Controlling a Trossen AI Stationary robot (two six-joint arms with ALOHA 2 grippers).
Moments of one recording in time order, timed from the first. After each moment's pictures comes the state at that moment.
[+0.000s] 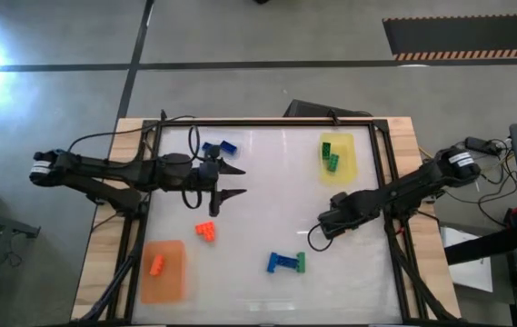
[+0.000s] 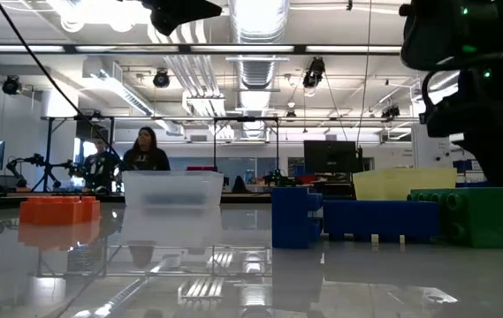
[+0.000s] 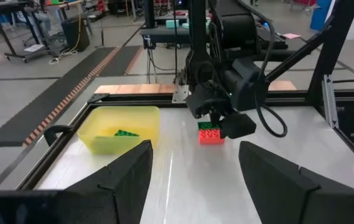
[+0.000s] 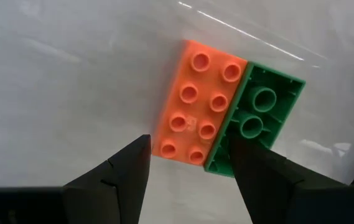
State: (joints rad) left arm -0.06 1.09 0.86 0.04 -0.14 0.02; right arm 0.29 1.47 0.78 -0.96 -0.03 1.46
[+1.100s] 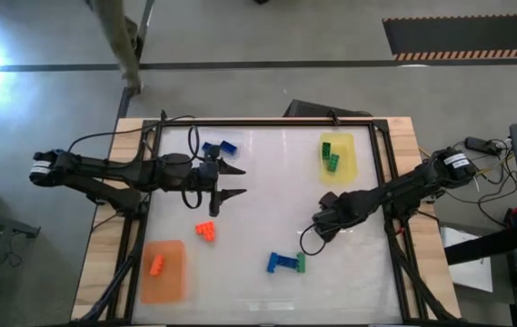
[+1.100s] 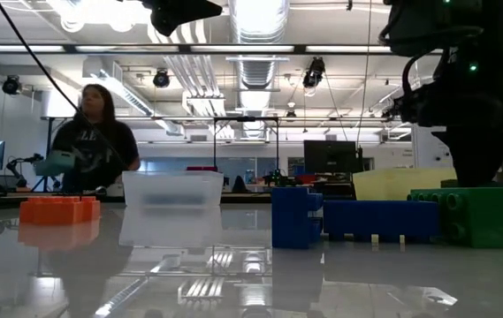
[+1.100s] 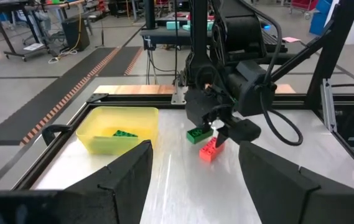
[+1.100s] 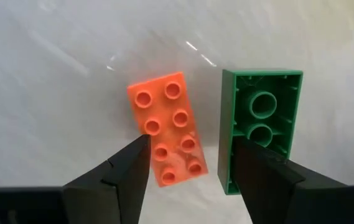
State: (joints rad) left arm -0.06 1.09 0.86 0.06 -0.14 0.01; right arm 0.28 1.51 0.85 -0.92 0.12 1.15
